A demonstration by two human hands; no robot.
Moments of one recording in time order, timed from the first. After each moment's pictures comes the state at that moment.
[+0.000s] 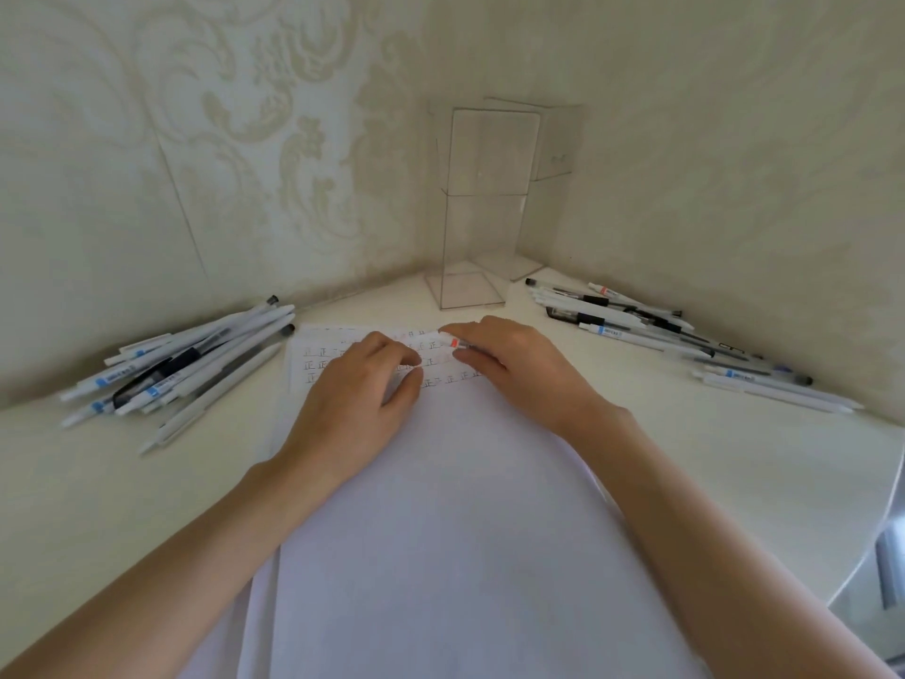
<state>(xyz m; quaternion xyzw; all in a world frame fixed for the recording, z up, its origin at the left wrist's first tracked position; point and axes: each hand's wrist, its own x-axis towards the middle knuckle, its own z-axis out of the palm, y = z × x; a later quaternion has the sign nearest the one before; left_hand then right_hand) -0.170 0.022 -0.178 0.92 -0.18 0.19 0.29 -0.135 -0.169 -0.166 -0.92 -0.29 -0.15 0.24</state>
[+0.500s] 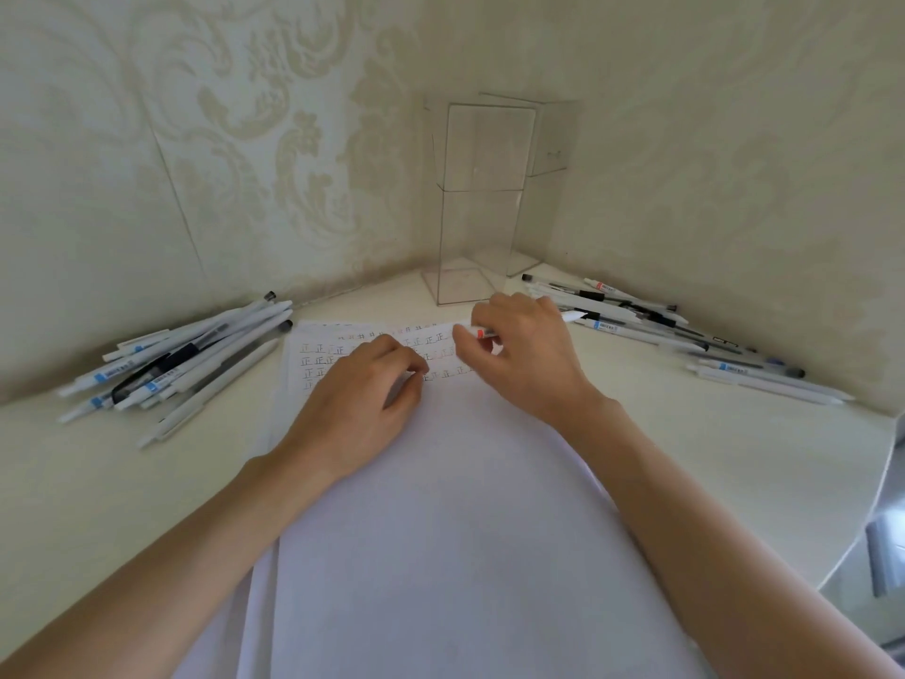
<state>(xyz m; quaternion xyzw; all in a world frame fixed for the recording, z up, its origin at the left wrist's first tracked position) -0.175 0.020 -0.174 0.92 -0.21 0.17 0.28 -0.140 -0.160 -0.163 -0.89 -0.22 -0.34 0.22</state>
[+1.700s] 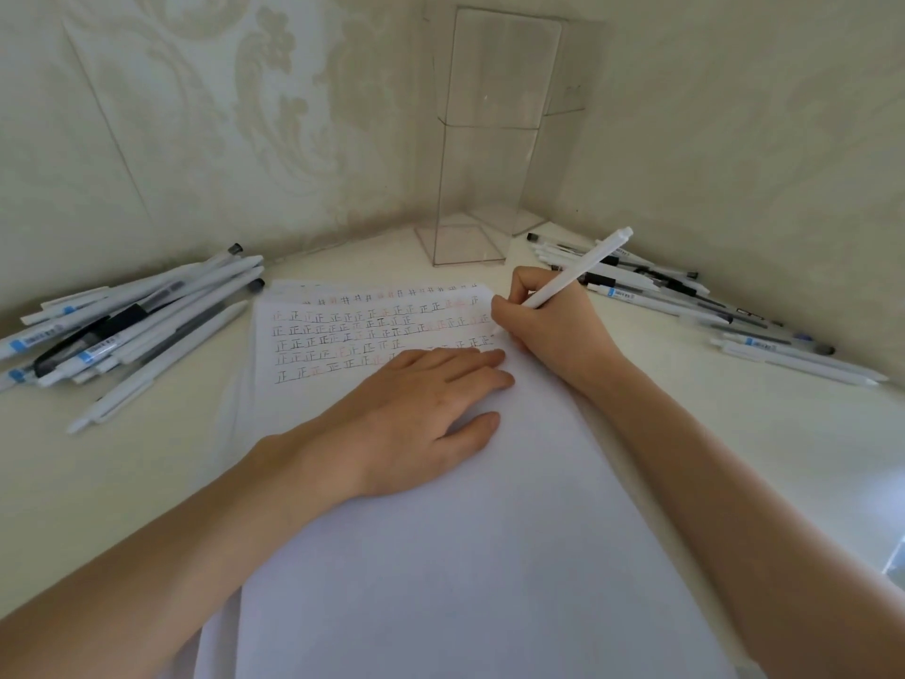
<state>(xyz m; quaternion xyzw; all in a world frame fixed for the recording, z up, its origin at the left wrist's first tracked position) -0.178 -0.007 -0.180 0.91 -0.39 0.01 0.15 -0.124 -0.179 -0.170 -0.86 -0.07 -0.12 0.49</state>
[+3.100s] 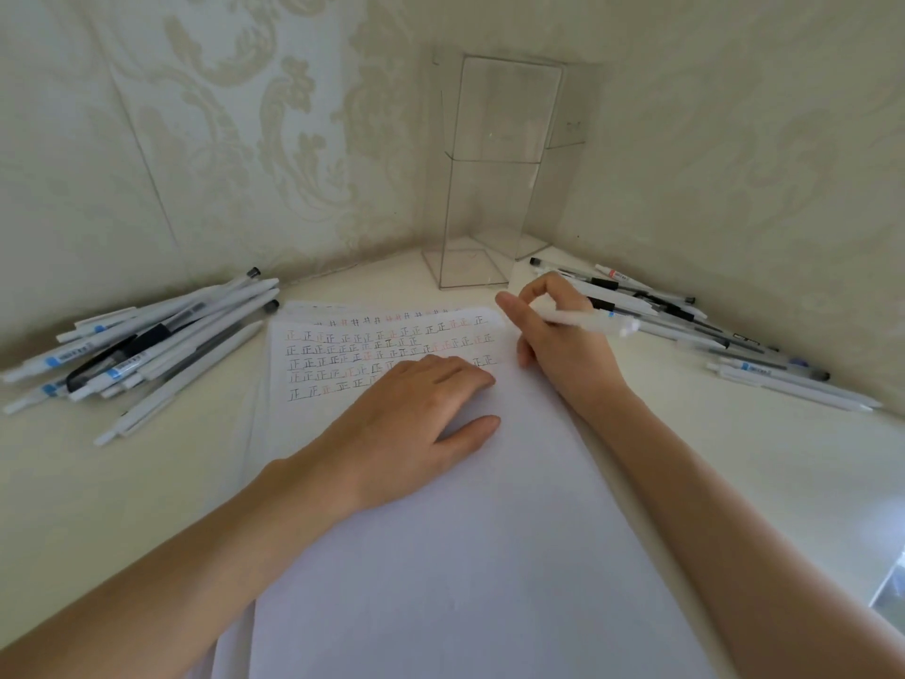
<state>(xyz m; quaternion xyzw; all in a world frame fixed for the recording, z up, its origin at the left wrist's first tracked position) -0.179 -0.002 -0.182 0.90 -0.36 0.09 0.23 -0.130 -0.183 -0.167 -0.85 -0.05 -0.14 0.51</state>
